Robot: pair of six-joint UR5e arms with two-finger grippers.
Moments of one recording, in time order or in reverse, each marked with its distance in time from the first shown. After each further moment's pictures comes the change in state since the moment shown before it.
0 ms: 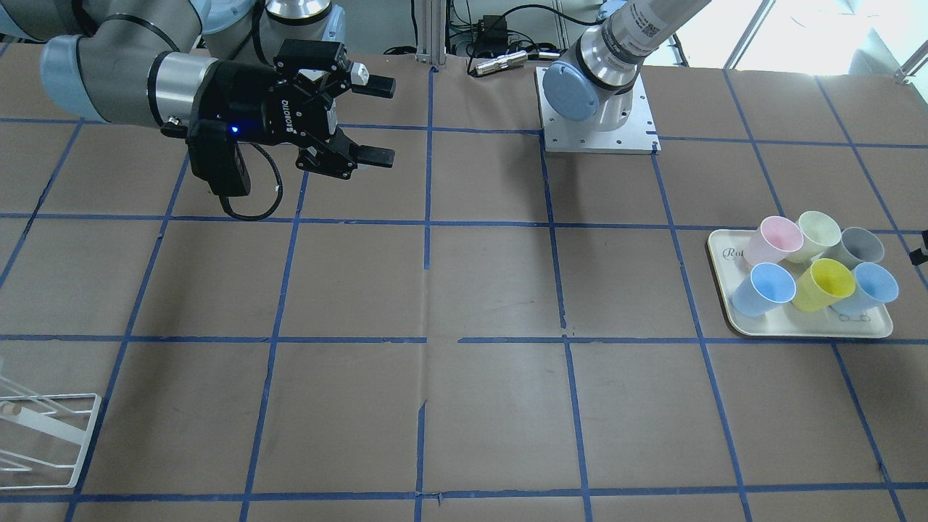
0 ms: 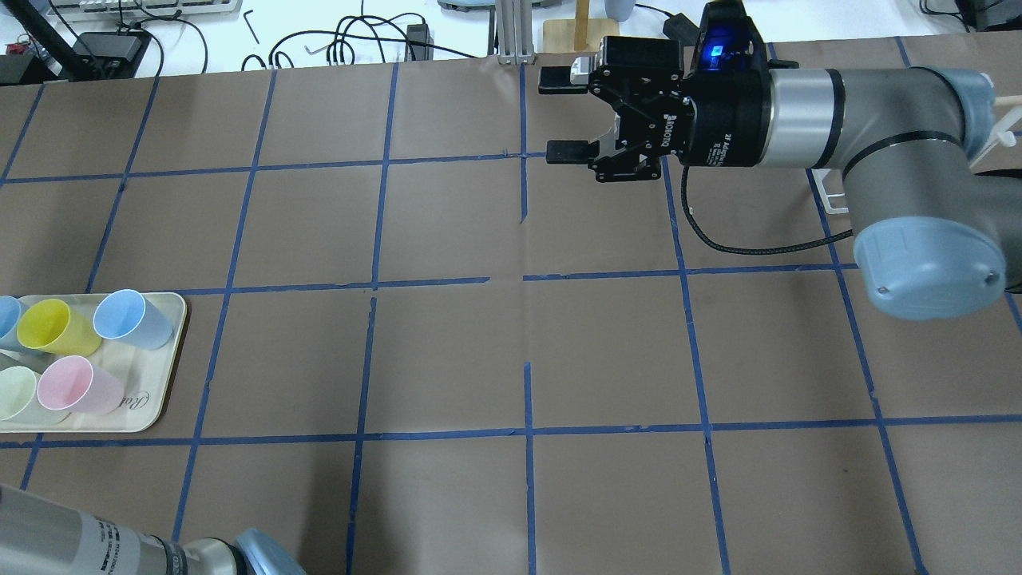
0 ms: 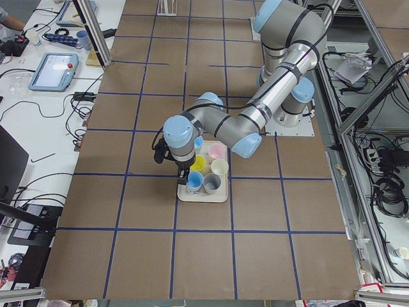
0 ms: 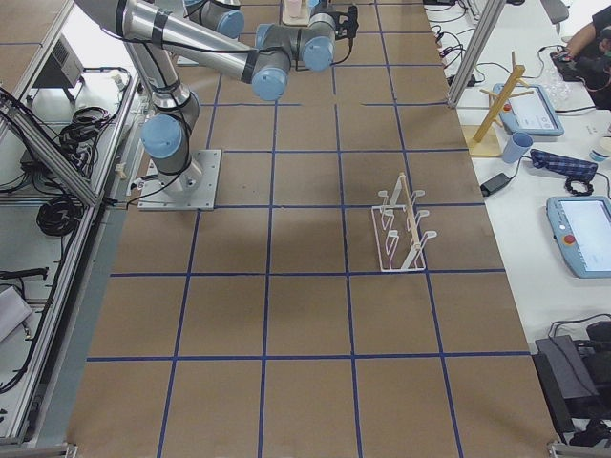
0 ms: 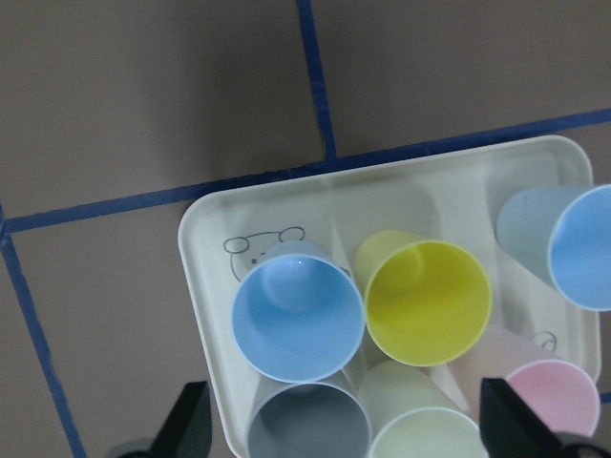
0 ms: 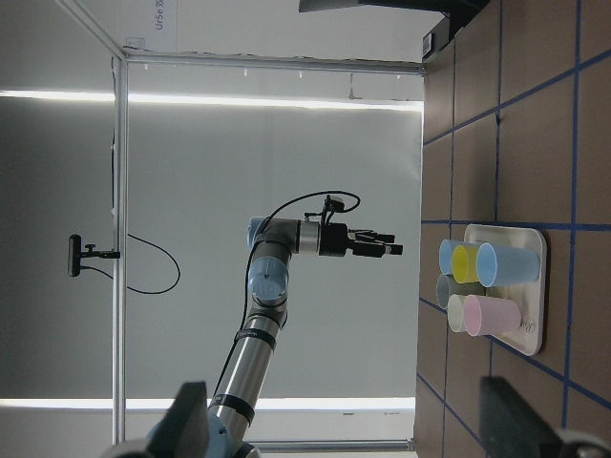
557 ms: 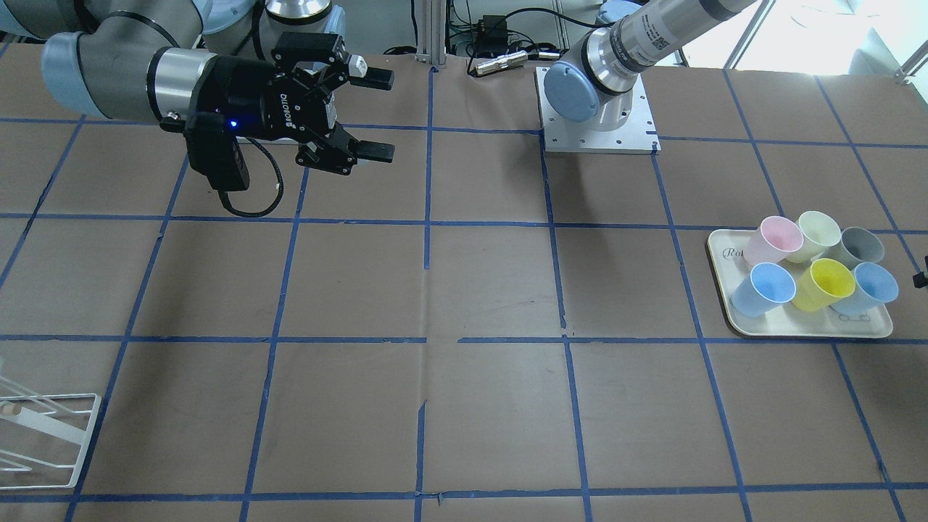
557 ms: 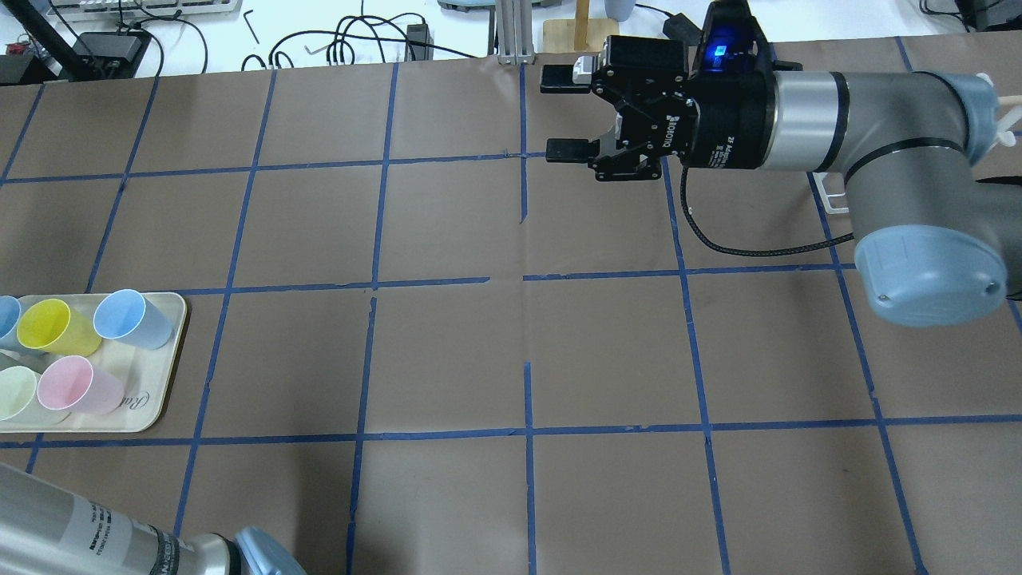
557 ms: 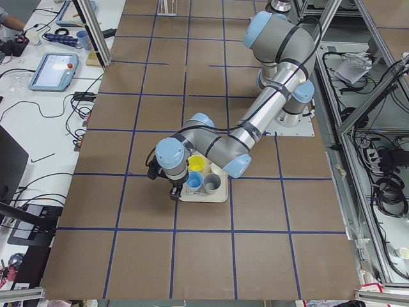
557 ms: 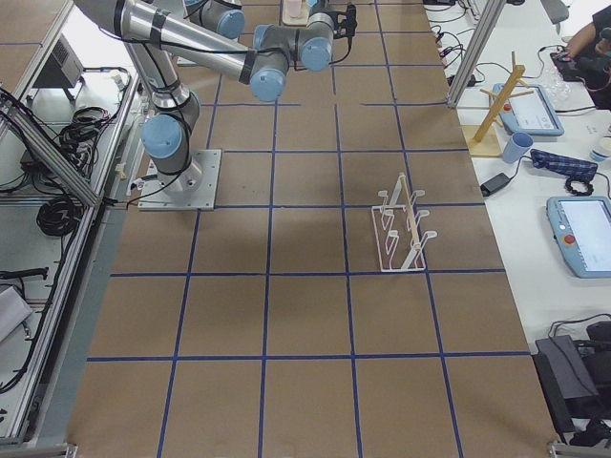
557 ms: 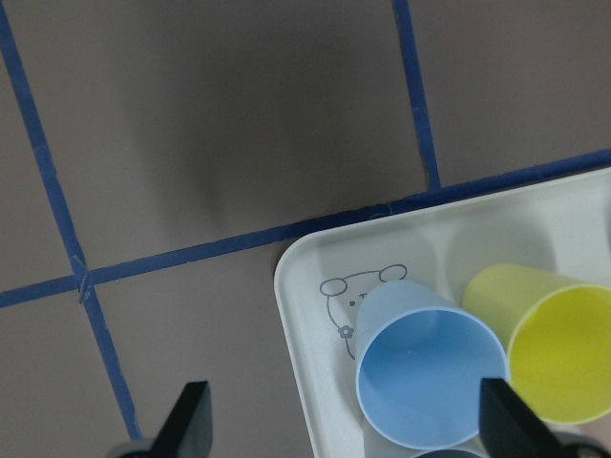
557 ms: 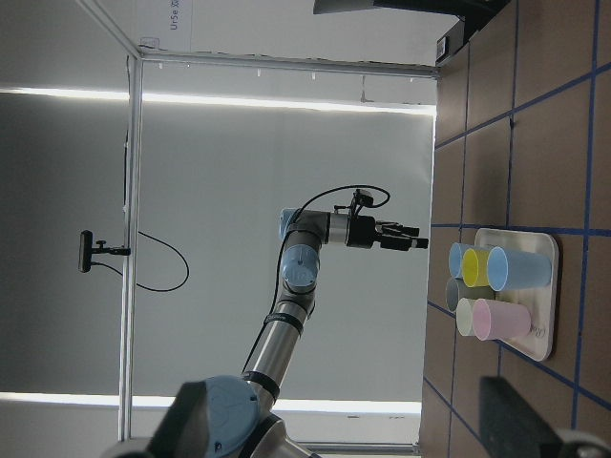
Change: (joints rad) left arm 0.009 -0.100 0.040 0.045 0.006 0.078; right arm -0.002 -0.011 0.009 -0.012 0.011 0.001
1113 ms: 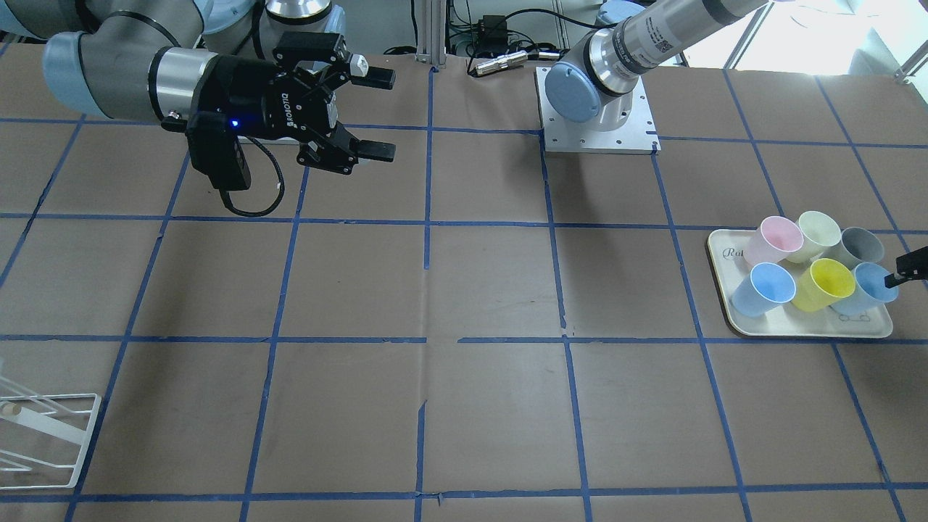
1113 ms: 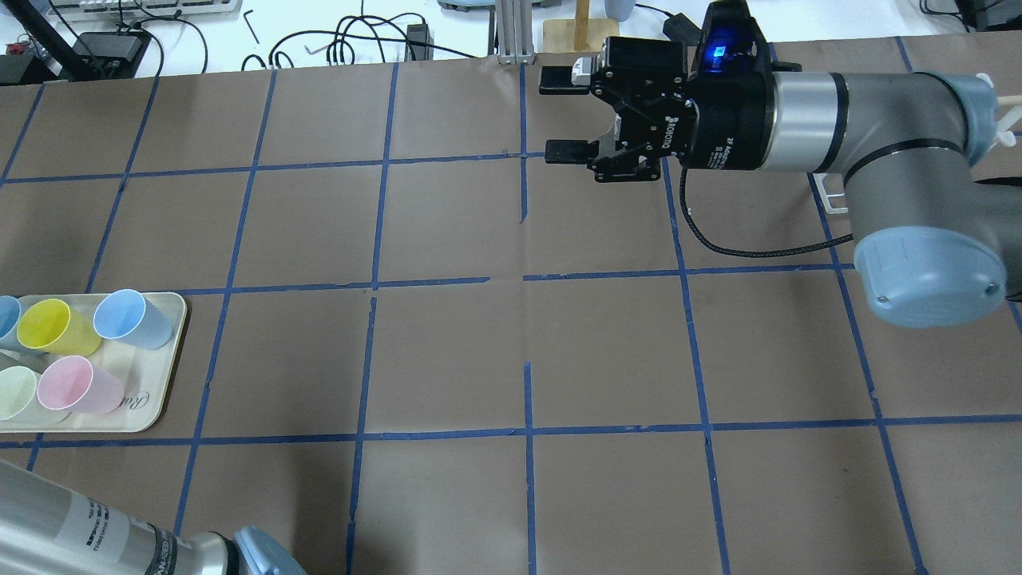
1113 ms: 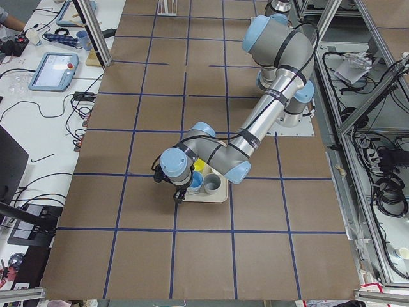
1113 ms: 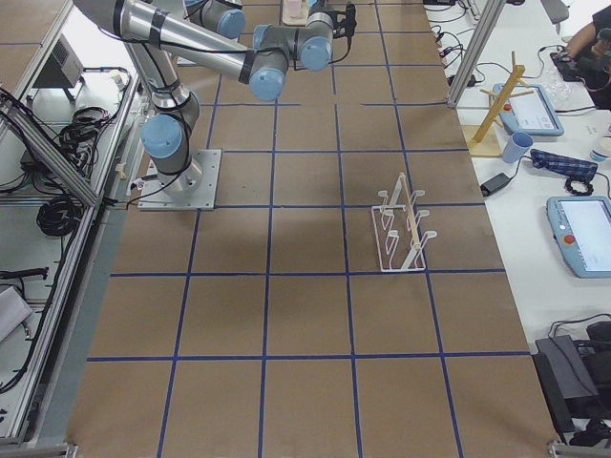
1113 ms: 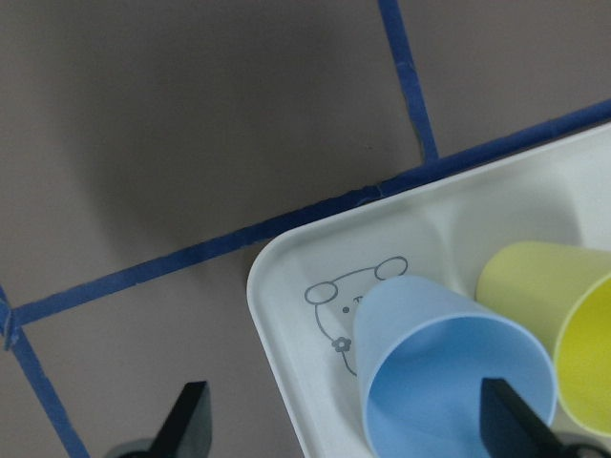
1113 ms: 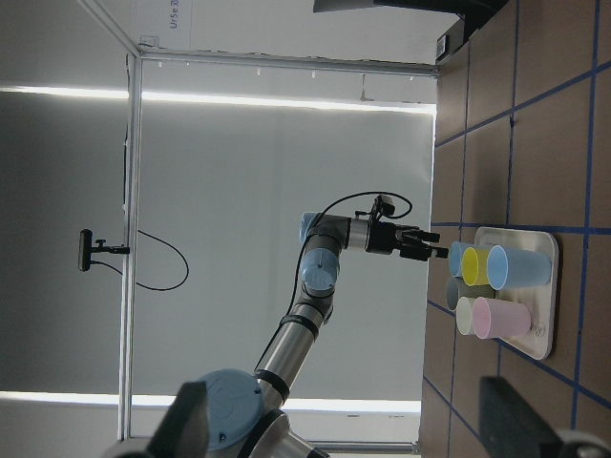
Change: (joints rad) left arm 0.019 -0.019 -0.083 0.062 0.002 0.081; right arm 0.002 0.000 0.002 -0.002 0.000 0.001
